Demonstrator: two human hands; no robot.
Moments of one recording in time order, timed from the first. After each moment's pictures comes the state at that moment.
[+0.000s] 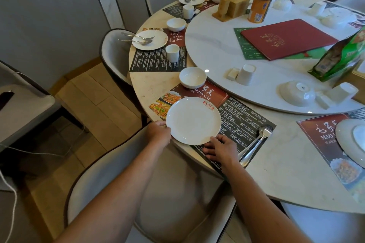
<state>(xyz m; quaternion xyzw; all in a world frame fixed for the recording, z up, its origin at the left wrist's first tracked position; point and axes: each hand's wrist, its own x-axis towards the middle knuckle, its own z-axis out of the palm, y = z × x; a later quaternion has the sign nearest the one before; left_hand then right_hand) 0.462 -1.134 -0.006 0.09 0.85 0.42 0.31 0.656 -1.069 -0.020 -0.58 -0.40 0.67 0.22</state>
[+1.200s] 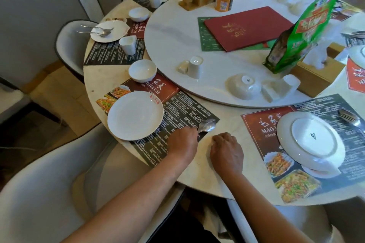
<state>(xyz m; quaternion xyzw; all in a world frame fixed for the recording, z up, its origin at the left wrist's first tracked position) 0.712 -1.024 0.009 0.55 0.83 0.05 0.10 0.849 -0.977 -0.024 -0.53 -0.84 0.14 0.06</state>
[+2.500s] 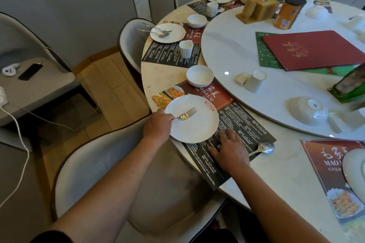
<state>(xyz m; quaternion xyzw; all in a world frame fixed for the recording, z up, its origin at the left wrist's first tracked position) 0.480 -1.128 -0.008 0.40 0.90 0.13 0.09 0.703 -1.015 -0.015 -0.43 -0.88 0.15 -0.08</state>
